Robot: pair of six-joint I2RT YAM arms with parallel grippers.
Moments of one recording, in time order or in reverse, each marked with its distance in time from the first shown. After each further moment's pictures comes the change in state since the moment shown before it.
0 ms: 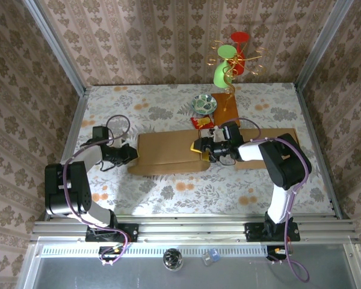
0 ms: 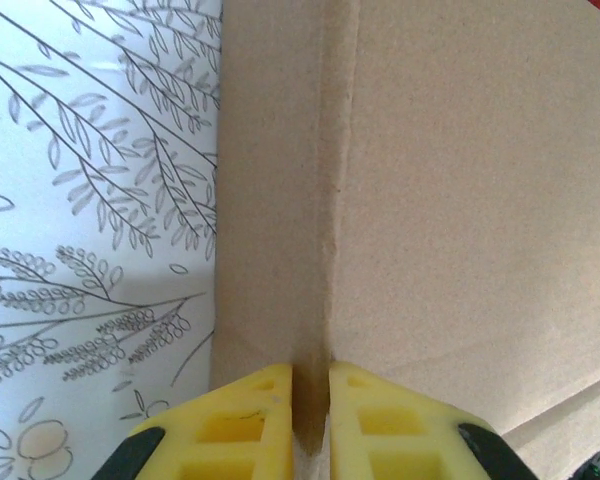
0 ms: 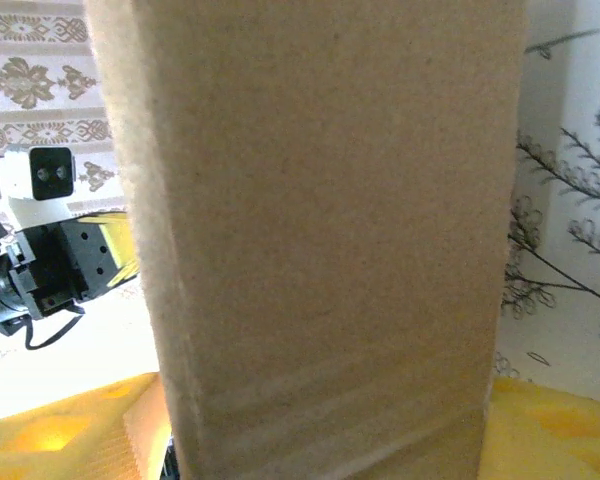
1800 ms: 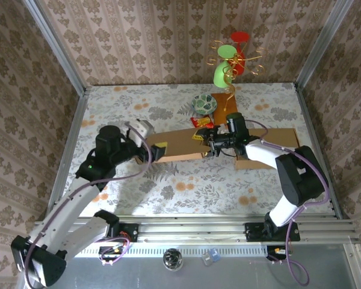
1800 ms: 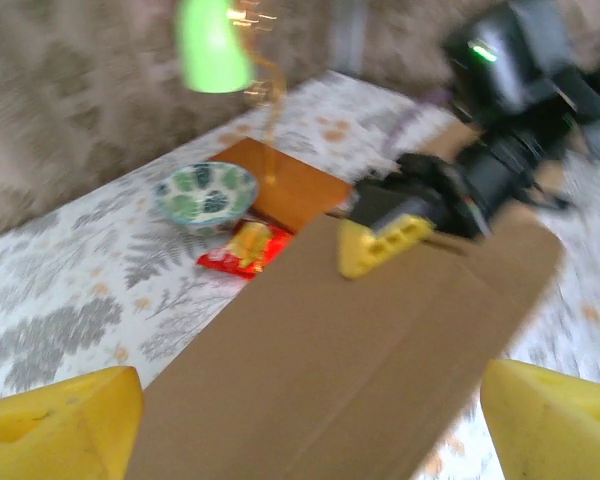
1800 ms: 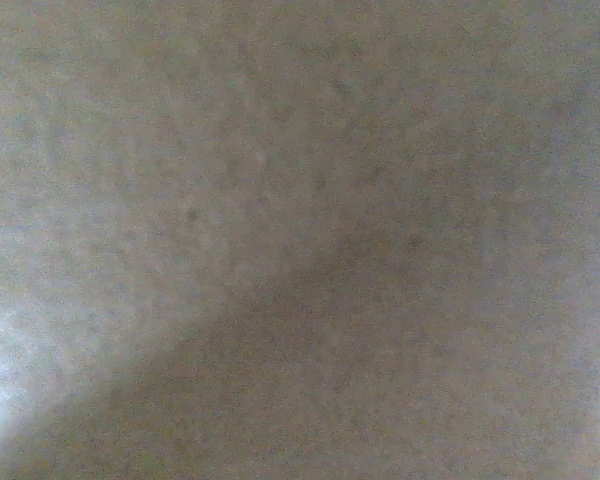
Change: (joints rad) left arm -0.579 -0.636 0.065 0.143 -0.265 0.430; right arm -0.013 -0.232 0.021 -0.149 -0.056 0.621
